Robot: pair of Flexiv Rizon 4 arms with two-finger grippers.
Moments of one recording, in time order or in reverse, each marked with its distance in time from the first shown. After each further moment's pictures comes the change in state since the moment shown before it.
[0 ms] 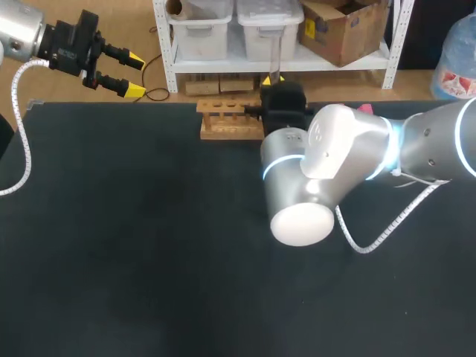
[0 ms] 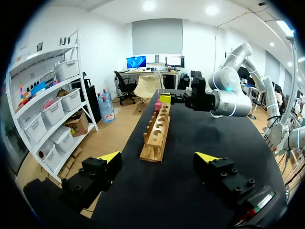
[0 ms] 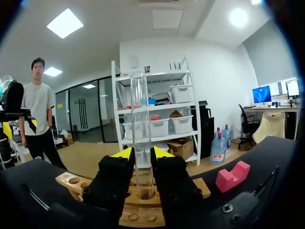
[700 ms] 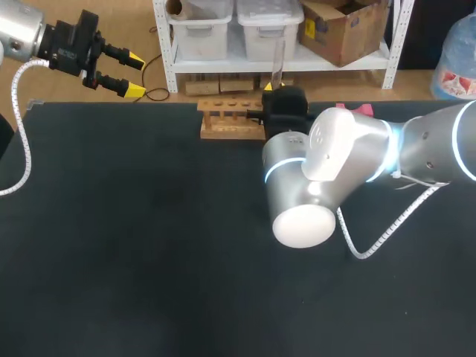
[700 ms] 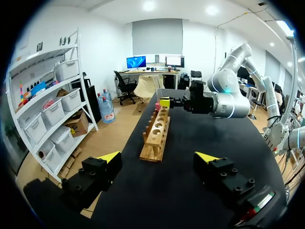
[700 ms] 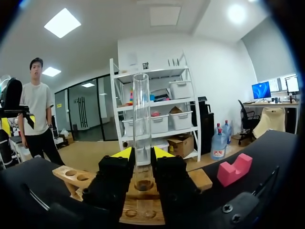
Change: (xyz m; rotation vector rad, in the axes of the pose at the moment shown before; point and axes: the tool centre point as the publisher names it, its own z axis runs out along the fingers) left arm 0.000 0.000 0.000 0.000 0.000 0.000; right arm 0.016 -0.006 0.002 0.003 0.021 0.021
